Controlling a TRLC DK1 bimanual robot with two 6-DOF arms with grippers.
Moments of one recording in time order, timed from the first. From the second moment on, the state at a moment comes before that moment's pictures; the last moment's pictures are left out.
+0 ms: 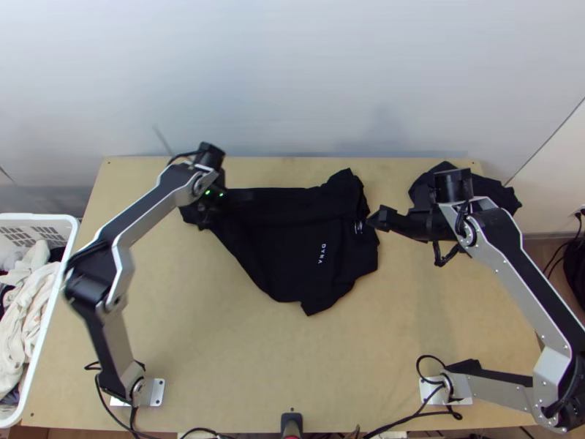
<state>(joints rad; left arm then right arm) -0.32 1.99 1.70 -0.78 0.11 -0.39 0.26 1.35 1.22 -0.77 -0.36 0.45</state>
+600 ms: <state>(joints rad) -0.26 2.00 1.97 -1.18 0.05 -0.31 0.26 1.37 1.19 -0.76 -0.36 0.46</state>
